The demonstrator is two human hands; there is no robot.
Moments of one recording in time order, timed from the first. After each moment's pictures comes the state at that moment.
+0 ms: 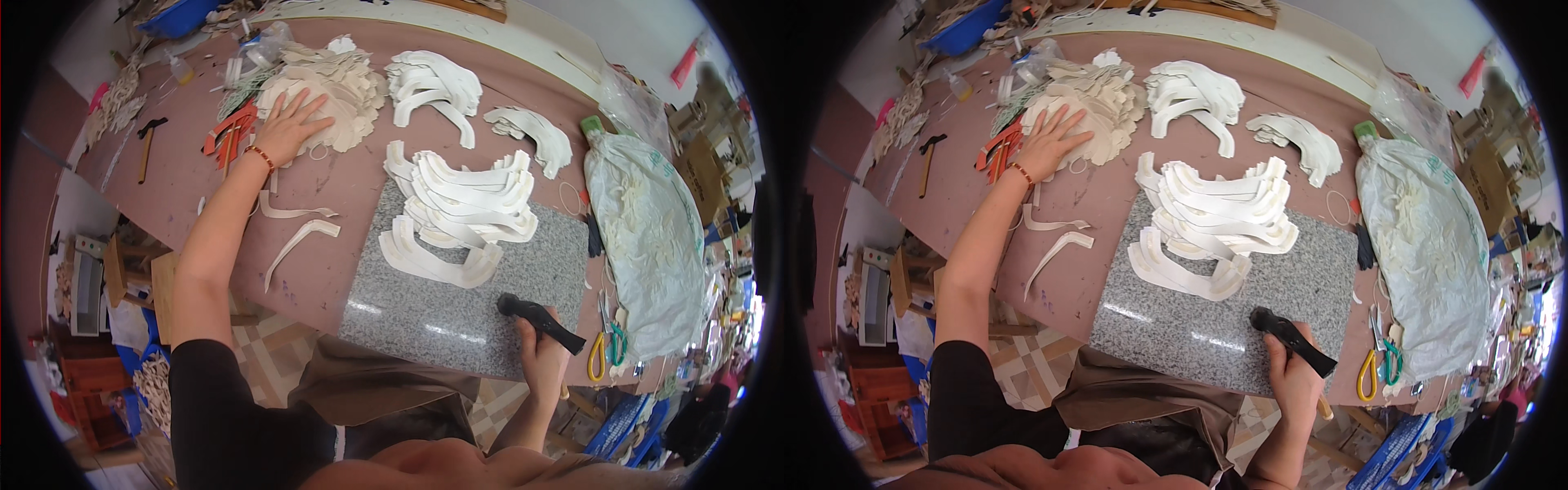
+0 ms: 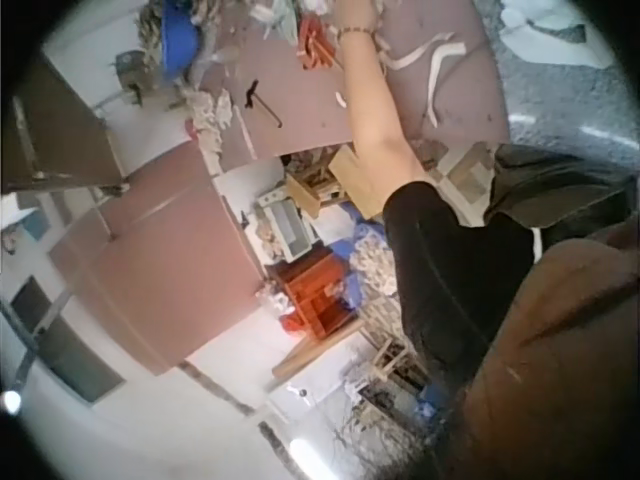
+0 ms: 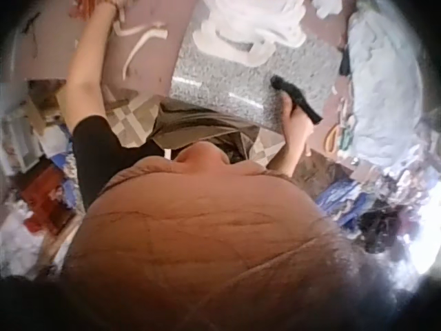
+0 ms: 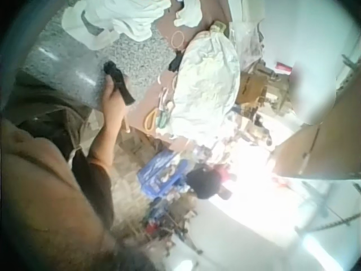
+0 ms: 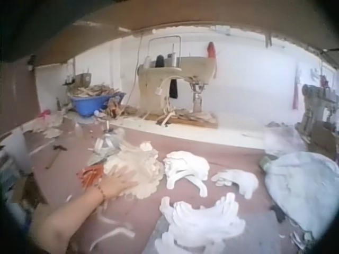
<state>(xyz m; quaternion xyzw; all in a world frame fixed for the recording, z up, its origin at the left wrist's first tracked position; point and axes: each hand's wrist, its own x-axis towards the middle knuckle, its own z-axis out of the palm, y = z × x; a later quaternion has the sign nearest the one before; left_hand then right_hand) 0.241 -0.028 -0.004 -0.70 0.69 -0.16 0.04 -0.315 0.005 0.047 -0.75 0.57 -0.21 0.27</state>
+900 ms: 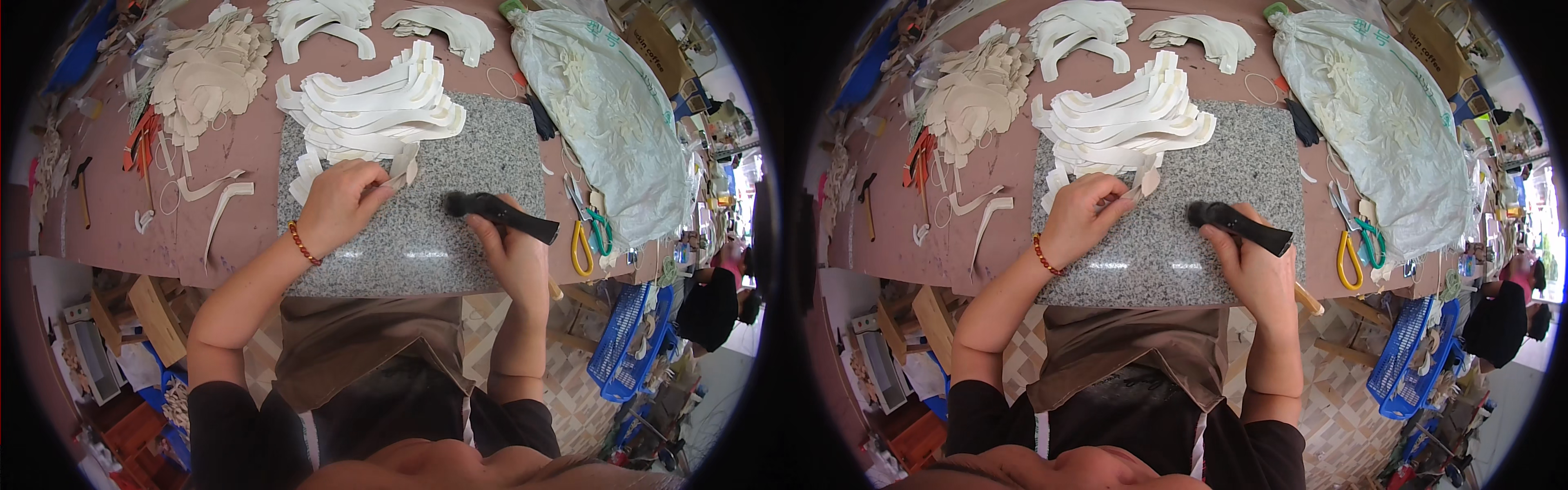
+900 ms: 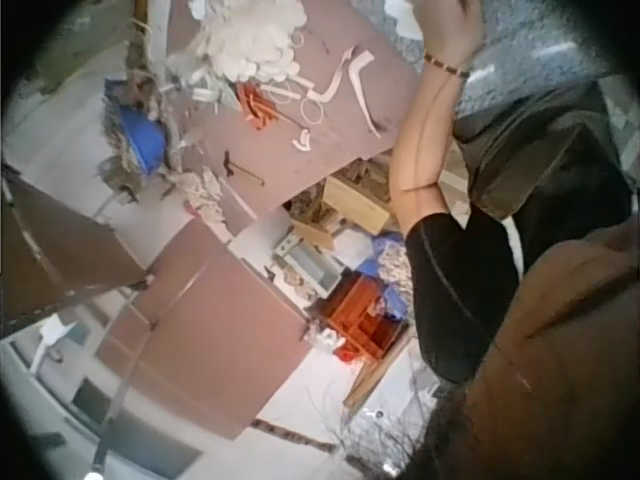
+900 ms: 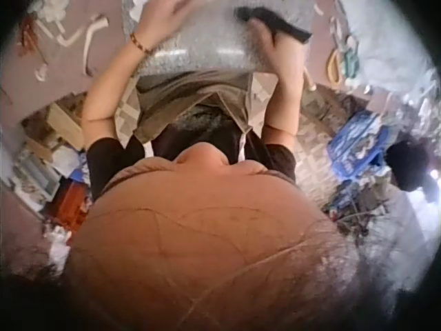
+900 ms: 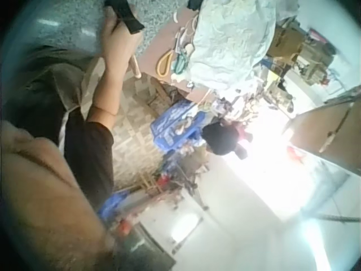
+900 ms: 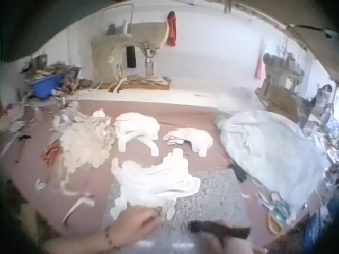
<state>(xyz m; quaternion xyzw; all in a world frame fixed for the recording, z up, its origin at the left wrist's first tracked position) -0.053 0.015 -0.003 -0.58 0.72 0.21 -0.32 -0.316 -0.004 0.052 -0.76 0.54 -0.24 0.27</state>
